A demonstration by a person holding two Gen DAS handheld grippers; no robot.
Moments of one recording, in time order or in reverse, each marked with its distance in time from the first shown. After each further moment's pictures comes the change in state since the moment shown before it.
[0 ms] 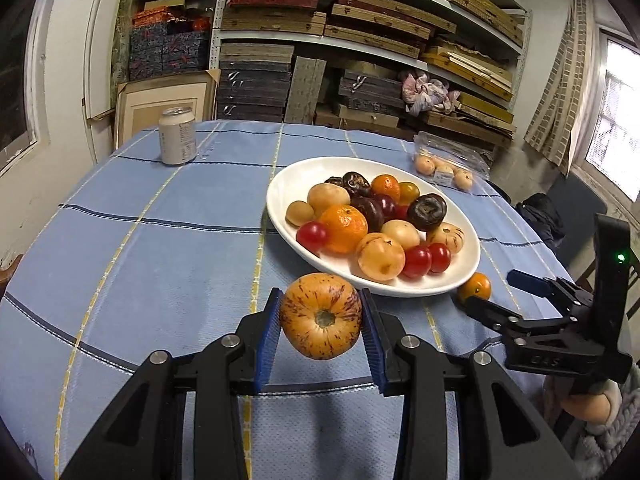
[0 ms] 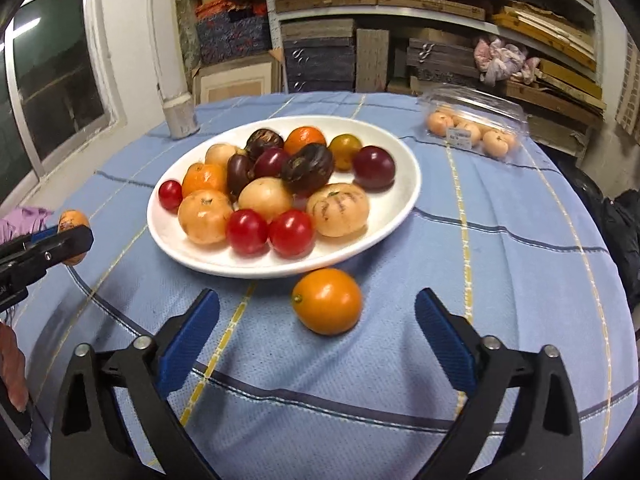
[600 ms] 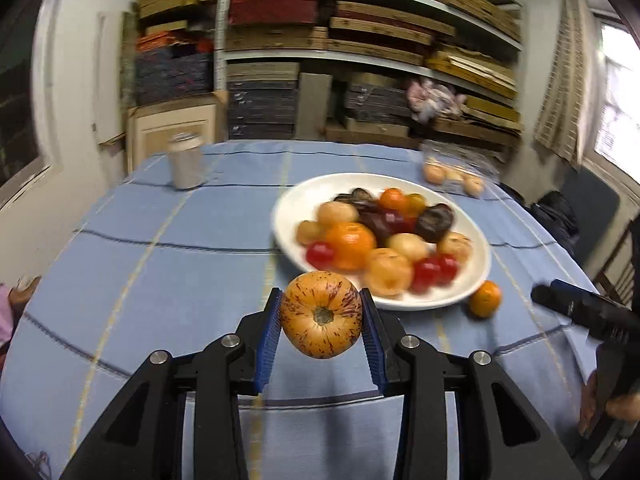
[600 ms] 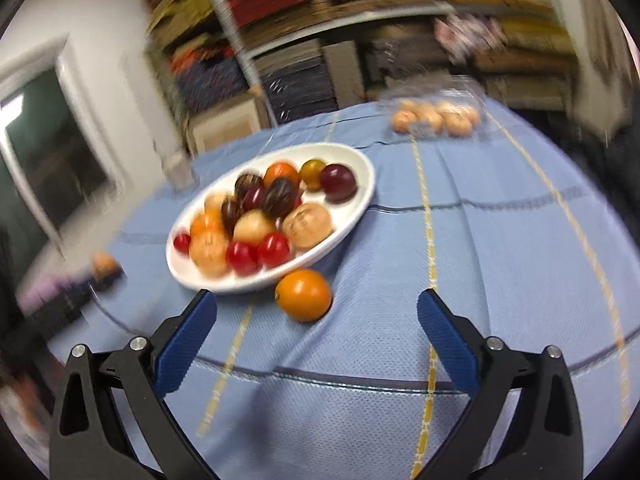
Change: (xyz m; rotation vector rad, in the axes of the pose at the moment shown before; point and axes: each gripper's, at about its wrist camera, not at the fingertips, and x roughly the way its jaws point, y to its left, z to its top) left arm -0.004 -0.005 0.003 0.035 -0.056 0.084; right arm -0.048 -0.032 -0.016 0.183 -0.089 0.064
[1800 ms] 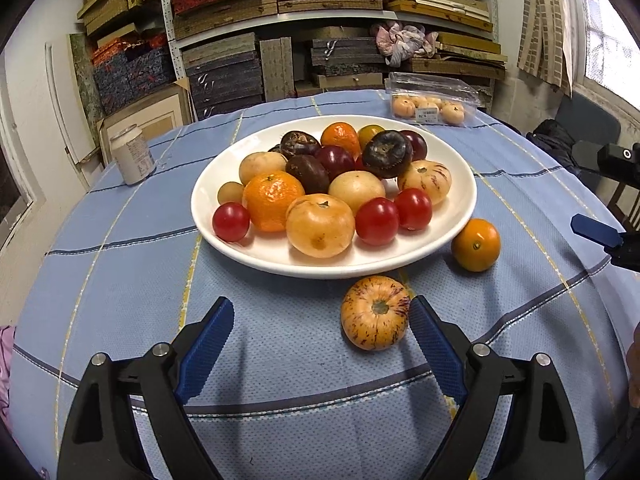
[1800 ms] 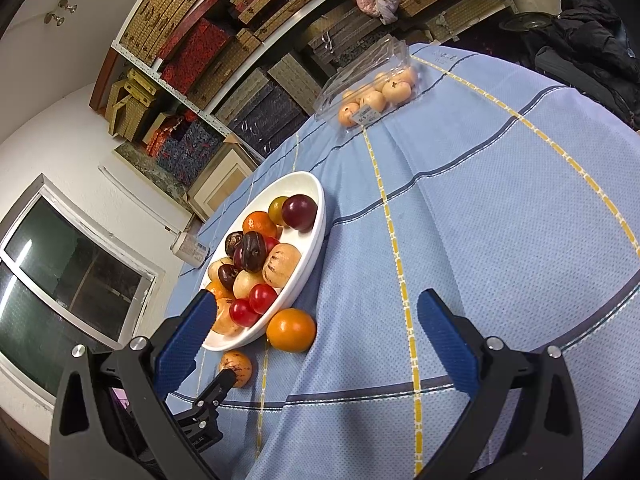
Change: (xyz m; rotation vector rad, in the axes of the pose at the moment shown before) left arm 0.053 -0.072 -0.018 0.201 0.131 0.024; right arm -0.013 -0.081 0.003 0.504 -0.053 0.172
